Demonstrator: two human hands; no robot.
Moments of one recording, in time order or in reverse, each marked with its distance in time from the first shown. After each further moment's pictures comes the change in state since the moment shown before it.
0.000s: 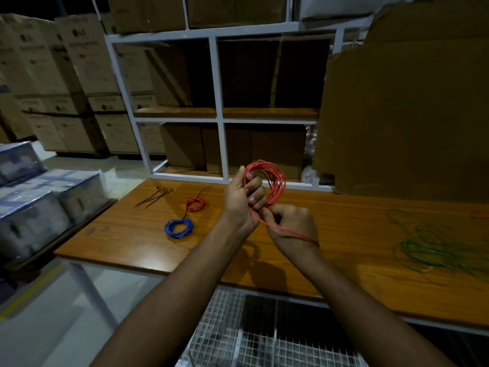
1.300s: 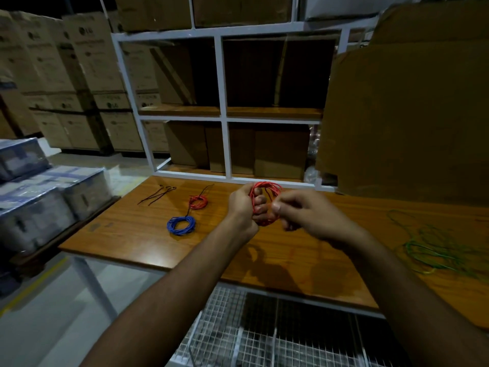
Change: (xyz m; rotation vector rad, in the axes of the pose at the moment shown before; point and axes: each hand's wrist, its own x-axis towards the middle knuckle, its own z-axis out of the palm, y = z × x) left_hand -0.009 -0.005 -0.006 0.285 0.234 -0.123; right_hand 0.020 -0.015 -0.077 0.370 -0.641 0.029
